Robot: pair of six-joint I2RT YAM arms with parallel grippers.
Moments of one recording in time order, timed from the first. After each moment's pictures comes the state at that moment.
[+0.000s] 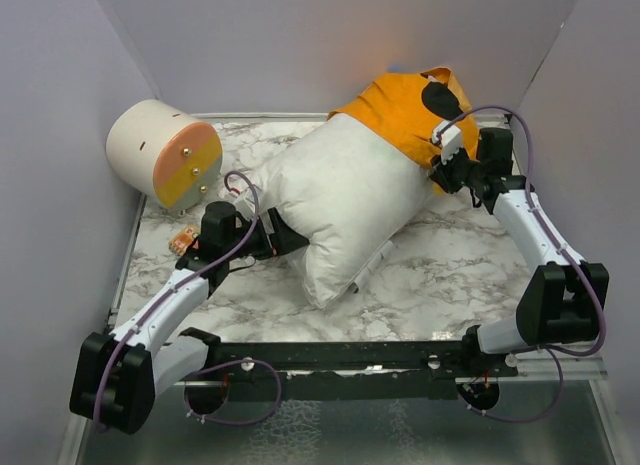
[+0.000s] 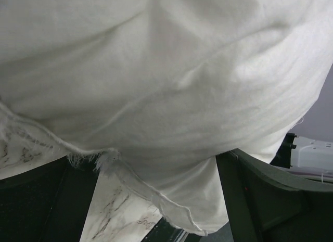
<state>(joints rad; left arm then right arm) -0.31 1.00 0.50 0.02 0.58 -0.72 0.03 1.44 1.12 -0.29 -0.42 -0.59</state>
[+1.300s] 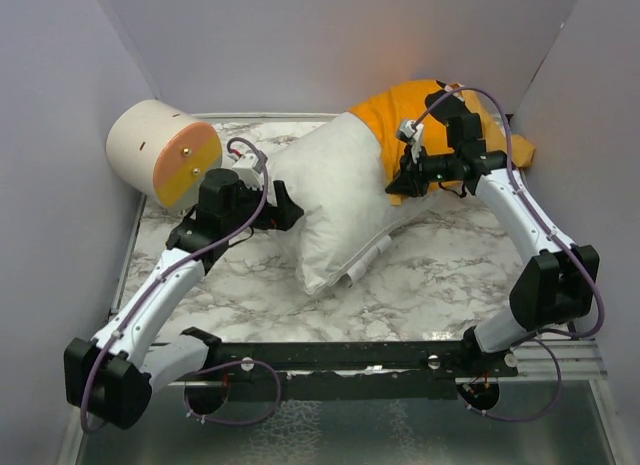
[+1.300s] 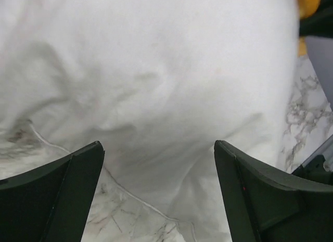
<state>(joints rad) -0.39 1.08 0.83 -0.24 0.33 -0.40 0.20 1.56 1.38 -0.63 -0.85 -0.53</state>
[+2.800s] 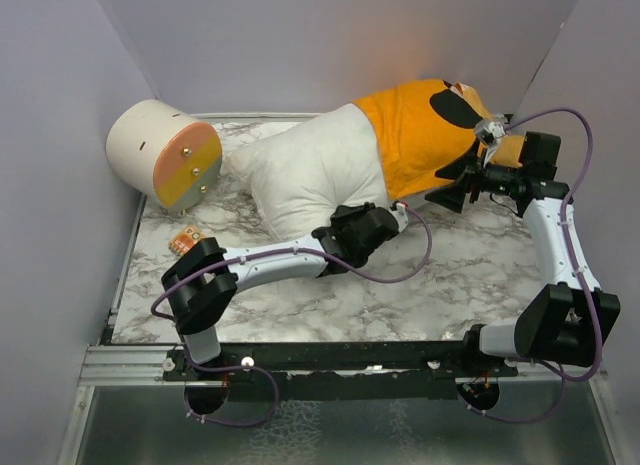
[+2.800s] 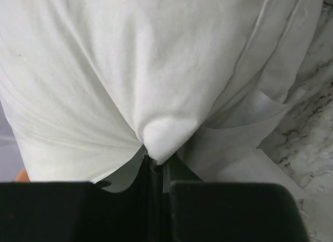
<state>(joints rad) -1.12 1.74 1.23 -0.19 -0.84 0.50 -0.20 1.34 1.15 -0.48 -1.30 -0.39</state>
